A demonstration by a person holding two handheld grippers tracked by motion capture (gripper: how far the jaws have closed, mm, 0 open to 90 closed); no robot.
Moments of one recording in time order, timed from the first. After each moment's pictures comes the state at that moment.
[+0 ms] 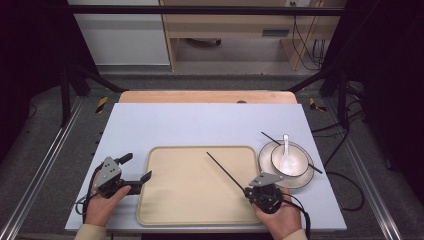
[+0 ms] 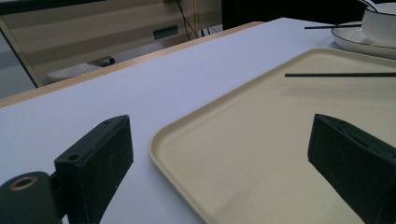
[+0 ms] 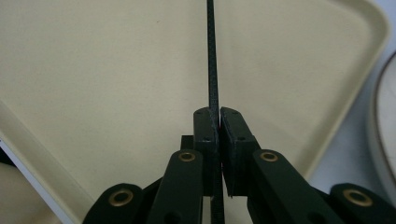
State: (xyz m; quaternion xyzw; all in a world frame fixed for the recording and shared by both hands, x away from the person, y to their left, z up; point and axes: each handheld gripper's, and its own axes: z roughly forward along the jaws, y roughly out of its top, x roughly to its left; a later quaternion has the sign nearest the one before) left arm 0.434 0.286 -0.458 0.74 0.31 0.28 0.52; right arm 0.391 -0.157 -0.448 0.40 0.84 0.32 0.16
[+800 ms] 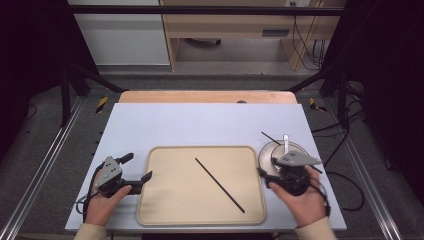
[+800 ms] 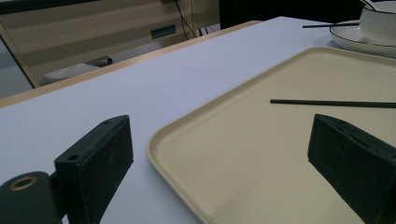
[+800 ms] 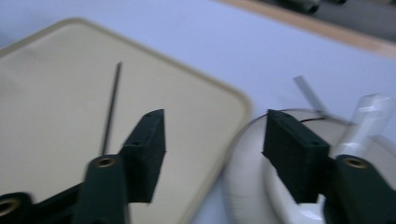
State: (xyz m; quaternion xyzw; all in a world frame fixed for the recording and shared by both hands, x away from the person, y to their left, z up) left arm 0.436 0.286 -0.458 0.74 0.31 0.28 0.52; right arm 0.410 -0.214 -0.380 0.42 0.78 0.40 0.24
